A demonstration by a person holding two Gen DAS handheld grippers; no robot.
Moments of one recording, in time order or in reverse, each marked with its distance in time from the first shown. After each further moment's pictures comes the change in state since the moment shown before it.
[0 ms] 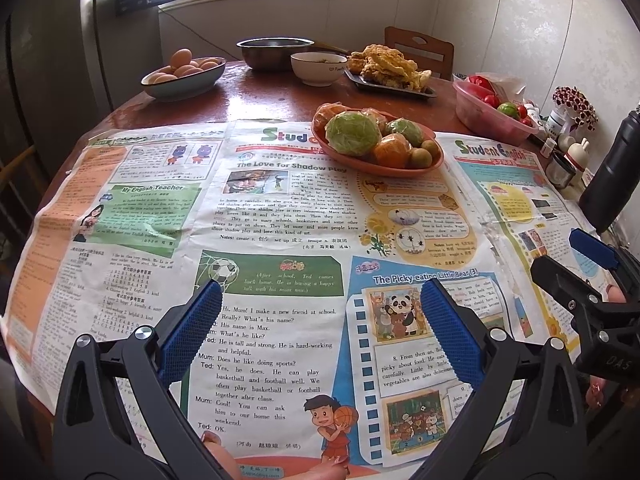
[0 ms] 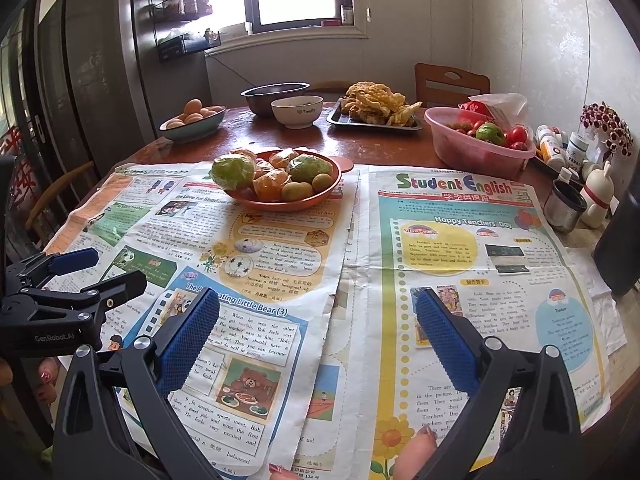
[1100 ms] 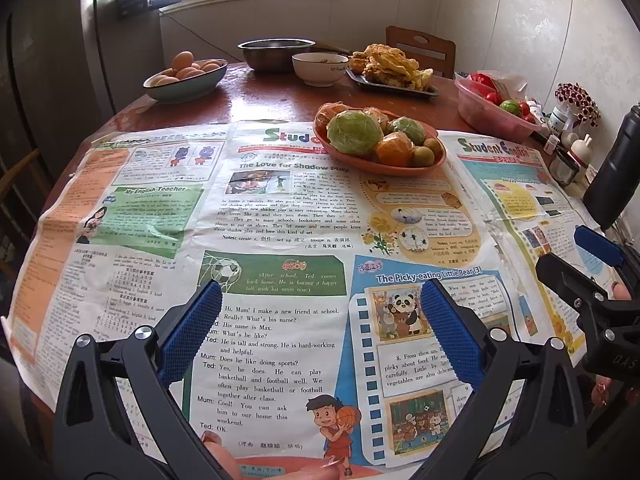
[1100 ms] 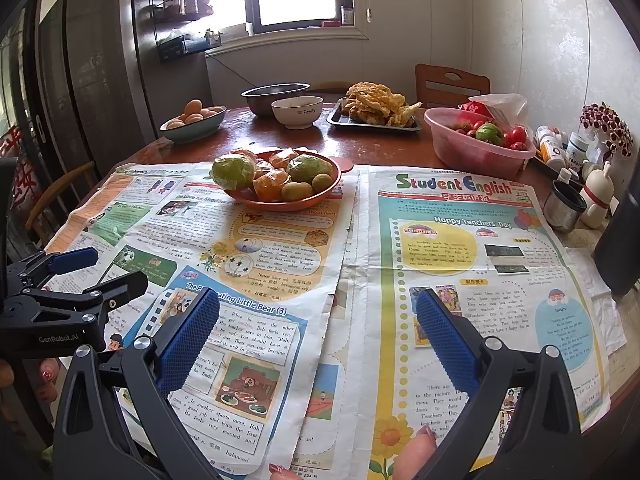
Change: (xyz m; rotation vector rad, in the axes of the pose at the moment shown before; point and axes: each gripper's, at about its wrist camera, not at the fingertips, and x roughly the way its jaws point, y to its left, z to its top) left arm 0.001 0.000 0.000 0.012 0.000 0.018; right arm -0.002 -0.001 -0.001 0.001 -0.001 0.004
